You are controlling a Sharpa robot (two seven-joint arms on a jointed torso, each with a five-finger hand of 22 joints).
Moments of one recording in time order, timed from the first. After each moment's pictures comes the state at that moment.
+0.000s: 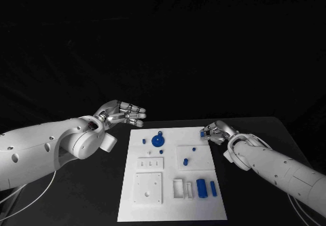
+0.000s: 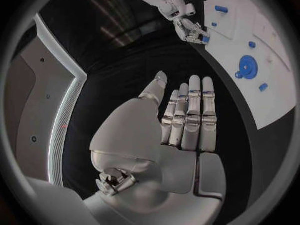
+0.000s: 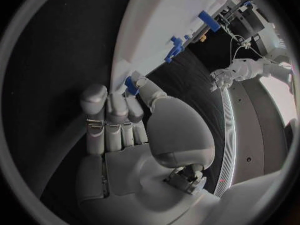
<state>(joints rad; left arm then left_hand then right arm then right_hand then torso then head) 1.42 -0.84 -0.16 1.45 -0.27 -0.21 0.23 1.37 0.01 0.05 -0.10 0.05 1.01 0.14 0.07 0.07 1.18 0.11 0.06 0.06 1.31 0.07 0.08 0.07 0.05 1.07 0.05 0.23 0.10 0.95 -0.58 0.32 0.87 -1.23 -0.32 0.17 1.28 0.01 0.31 -0.27 0.17 1.18 0.07 0.06 0.06 1.33 -0.01 1.08 1.26 1.44 -0.08 1.04 1.13 0.08 1.46 -0.10 0.80 1.31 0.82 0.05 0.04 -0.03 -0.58</state>
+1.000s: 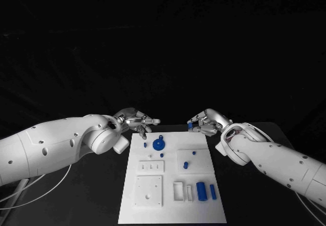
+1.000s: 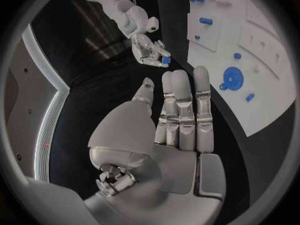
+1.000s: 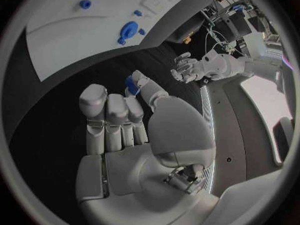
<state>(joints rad) 1.42 -0.76 -0.16 1.40 -0.38 -0.18 -0.04 1.21 0.00 -0.03 0.02 0.05 1.11 0.07 0.07 0.07 1.46 -0.04 0.40 0.17 1.45 -0.10 0.78 0.46 0.01 1.19 -0.12 0.70 0.43 1.03 -0.66 0.29 1.26 -1.30 -0.34 0.03 1.26 -0.01 0.33 -0.25 0.20 1.19 0.07 0.06 0.07 1.33 -0.02 1.08 1.26 1.45 -0.08 1.04 1.15 0.08 1.46 -0.10 0.83 1.31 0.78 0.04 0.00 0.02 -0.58</state>
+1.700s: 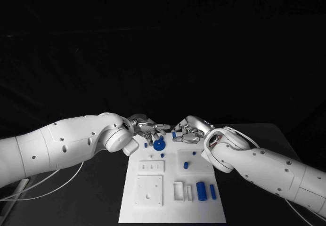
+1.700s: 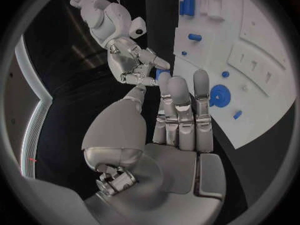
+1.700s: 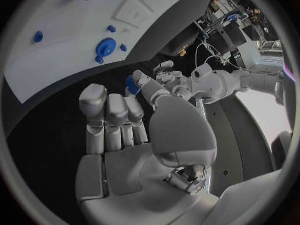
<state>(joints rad) 1.42 -0.67 -0.16 1.36 -0.43 -0.15 -0.26 1.07 -0.10 0.11 0.14 0.16 1.19 0.02 0.07 0.48 1.47 -0.06 0.46 0.33 1.42 -0.12 0.94 0.44 0.01 1.13 -0.13 0.79 0.59 1.05 -0.59 0.20 1.37 -1.41 -0.33 -0.13 1.26 -0.04 0.36 -0.22 0.23 1.20 0.07 0.06 0.07 1.33 -0.02 1.08 1.26 1.45 -0.09 1.04 1.16 0.08 1.46 -0.10 0.82 1.31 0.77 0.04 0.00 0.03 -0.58</state>
